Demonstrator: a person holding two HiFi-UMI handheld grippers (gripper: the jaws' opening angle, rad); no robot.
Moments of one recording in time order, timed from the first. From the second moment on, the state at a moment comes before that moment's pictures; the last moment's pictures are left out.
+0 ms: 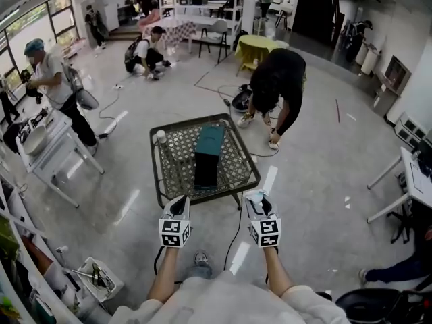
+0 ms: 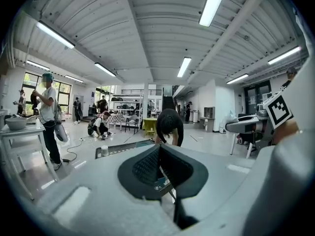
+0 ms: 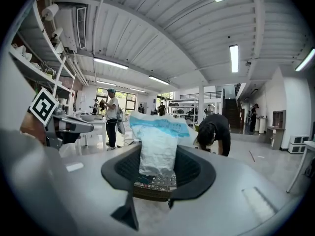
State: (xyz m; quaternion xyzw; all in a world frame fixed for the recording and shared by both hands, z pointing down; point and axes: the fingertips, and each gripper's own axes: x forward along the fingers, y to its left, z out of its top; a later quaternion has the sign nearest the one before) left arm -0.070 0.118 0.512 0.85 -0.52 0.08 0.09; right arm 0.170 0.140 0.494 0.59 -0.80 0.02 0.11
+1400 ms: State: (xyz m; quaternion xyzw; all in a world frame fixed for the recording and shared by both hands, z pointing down) left arm -0.125 -0.158 0.543 0.86 -0.50 0.10 0.11; right arm 0.118 -0.126 0.519 0.60 -0.79 0.04 0.13
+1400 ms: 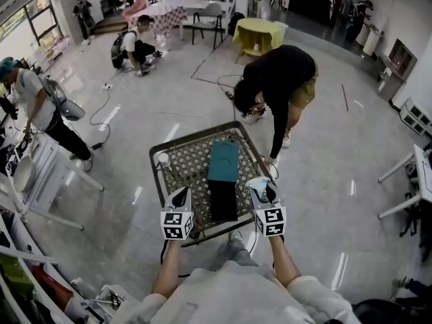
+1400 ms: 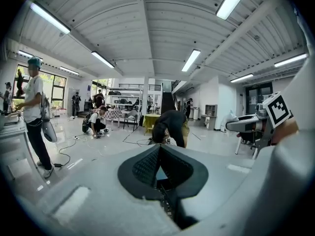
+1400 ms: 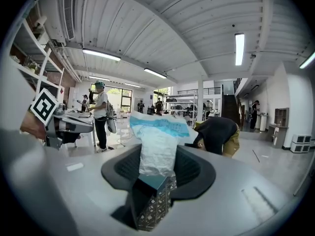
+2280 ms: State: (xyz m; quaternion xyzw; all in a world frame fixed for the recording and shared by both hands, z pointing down) left arm -0.093 -0.302 0.534 0.80 -0.58 0.12 0.11; right arm 0.154 -0.320 0.526 0.52 -0.84 0.06 0.12
